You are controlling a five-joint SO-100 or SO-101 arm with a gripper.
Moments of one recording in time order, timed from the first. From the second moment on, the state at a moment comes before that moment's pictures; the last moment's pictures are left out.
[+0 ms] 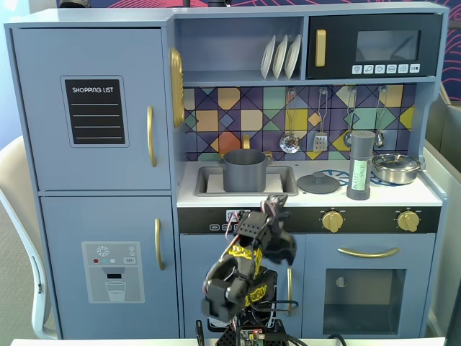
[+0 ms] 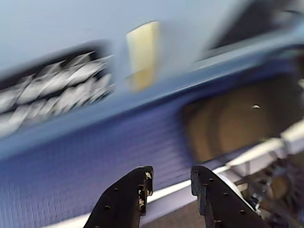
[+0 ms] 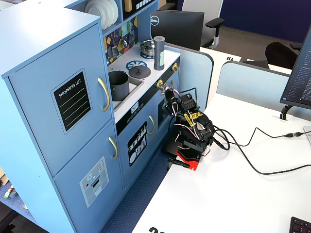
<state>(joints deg) 38.0 173.1 152.8 76.3 -94.3</state>
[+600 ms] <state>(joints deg) 52.3 147.8 129.7 27.7 -87.5</state>
